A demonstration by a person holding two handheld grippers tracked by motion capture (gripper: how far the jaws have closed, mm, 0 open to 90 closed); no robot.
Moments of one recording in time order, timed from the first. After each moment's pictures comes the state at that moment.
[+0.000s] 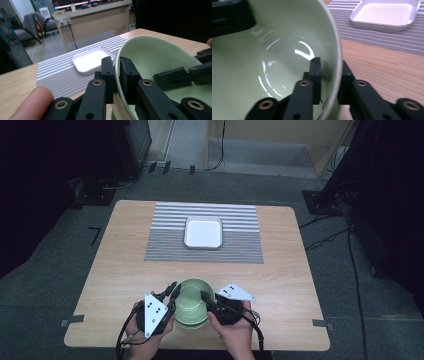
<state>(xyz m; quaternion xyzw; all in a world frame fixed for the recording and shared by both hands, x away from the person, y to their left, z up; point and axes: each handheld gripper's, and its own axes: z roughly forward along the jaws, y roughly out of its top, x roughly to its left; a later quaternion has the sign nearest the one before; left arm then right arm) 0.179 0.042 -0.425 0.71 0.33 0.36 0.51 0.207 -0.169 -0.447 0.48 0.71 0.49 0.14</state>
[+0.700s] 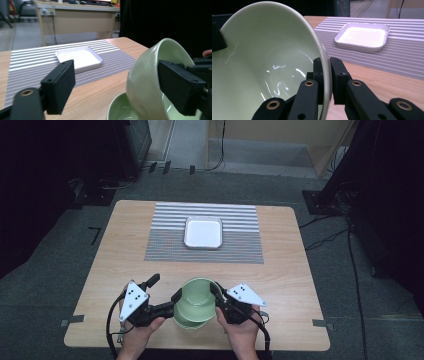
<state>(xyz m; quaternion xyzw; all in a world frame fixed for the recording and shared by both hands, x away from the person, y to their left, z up) 0.205 0.079 -0.419 0.68 0.37 0.23 0.59 0.203 -0.185 -0.439 0.48 0.67 0.52 0.21</state>
